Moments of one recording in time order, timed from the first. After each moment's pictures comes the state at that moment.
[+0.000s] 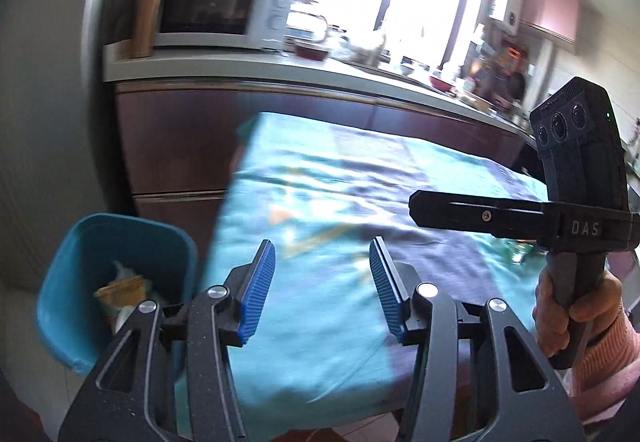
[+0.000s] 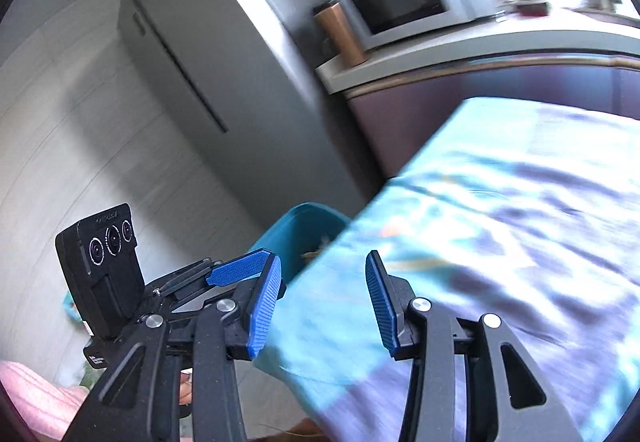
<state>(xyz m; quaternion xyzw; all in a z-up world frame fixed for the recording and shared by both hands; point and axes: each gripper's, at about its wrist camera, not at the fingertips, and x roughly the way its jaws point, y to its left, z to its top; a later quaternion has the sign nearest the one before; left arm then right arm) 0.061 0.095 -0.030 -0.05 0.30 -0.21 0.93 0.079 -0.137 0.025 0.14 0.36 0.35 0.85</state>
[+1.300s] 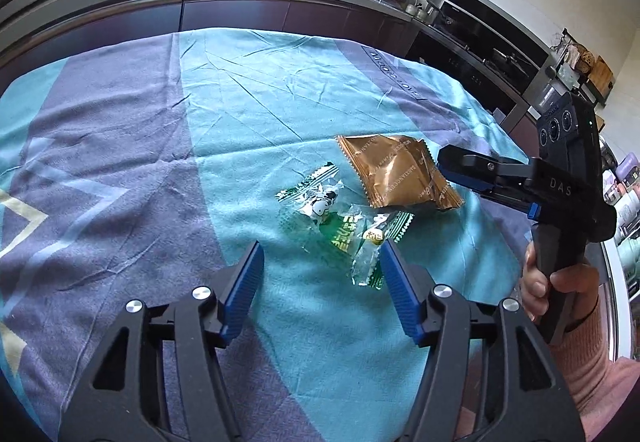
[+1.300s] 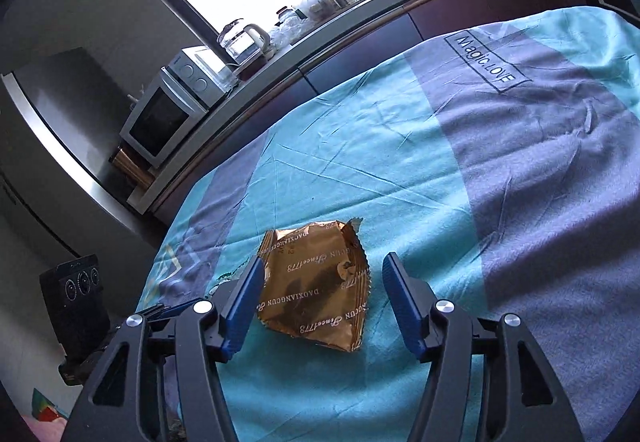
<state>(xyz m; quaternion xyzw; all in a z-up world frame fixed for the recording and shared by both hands) 0.103 -0.183 -0.085 0.02 0.44 -0.41 0.80 0.004 -0.436 -0.046 0.30 0.35 0.05 0.89</state>
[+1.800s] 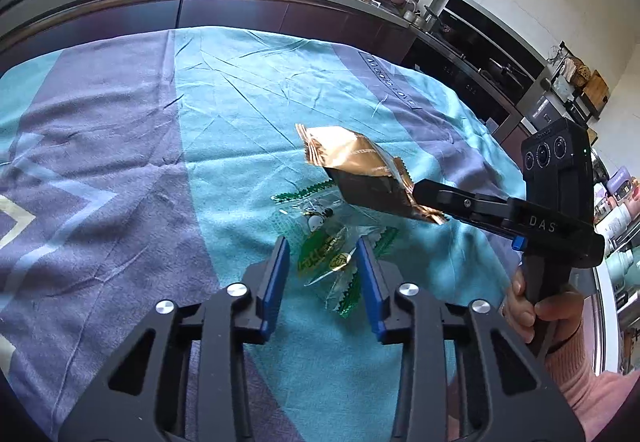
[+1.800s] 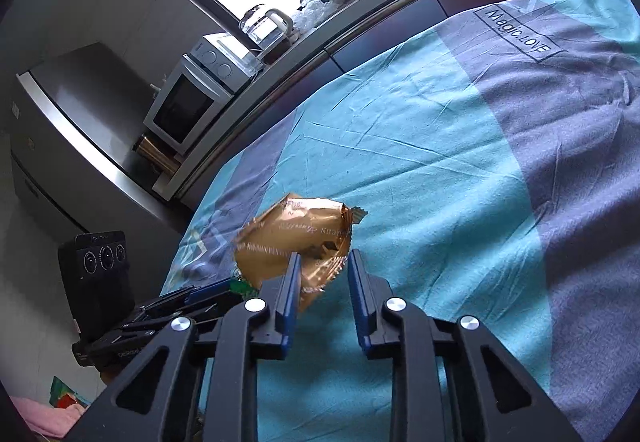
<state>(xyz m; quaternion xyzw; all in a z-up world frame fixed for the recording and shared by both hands) 0.109 -0.185 -0.083 0.00 0.44 -0.42 0.80 0.006 -0.421 -0.054 0.32 0.35 0.11 0.87</state>
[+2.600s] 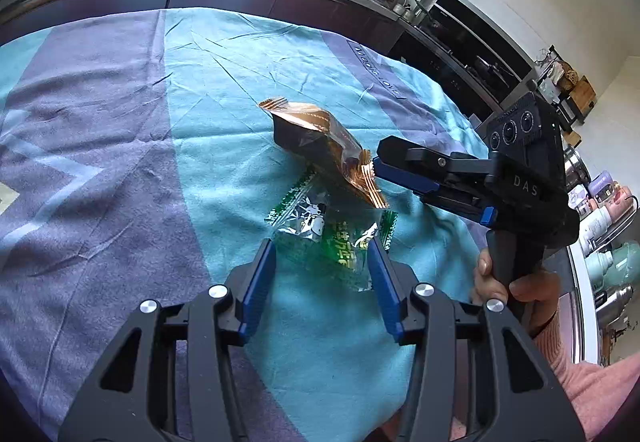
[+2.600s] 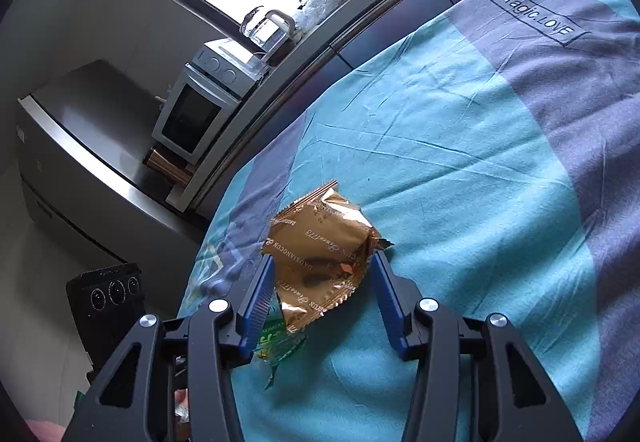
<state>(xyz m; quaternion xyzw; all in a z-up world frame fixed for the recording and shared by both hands) 0.107 -0.184 -0.091 -0.02 0.46 -0.45 0.77 0.032 -0.415 -0.056 0.36 0.35 0.12 0.86</state>
